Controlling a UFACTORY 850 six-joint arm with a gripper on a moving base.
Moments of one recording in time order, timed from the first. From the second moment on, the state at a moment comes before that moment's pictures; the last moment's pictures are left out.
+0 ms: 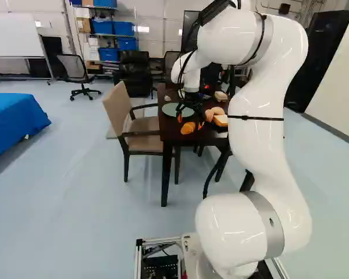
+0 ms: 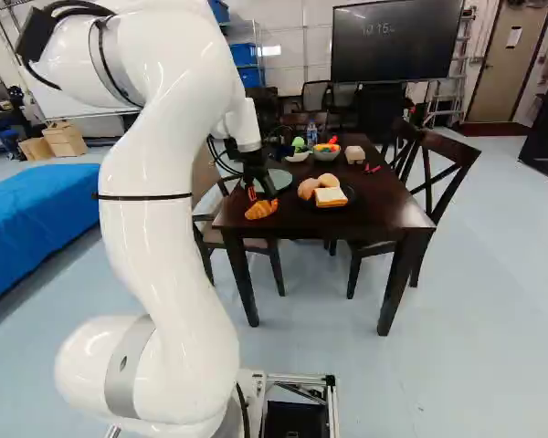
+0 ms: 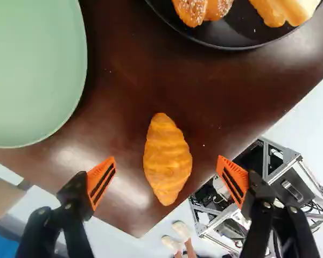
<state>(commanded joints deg) -0.6 -31.1 -79.7 -6.5 -49.2 52.4</state>
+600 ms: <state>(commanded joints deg) -1.9 -32.4 -79.1 -6.5 -45.8 52.4</state>
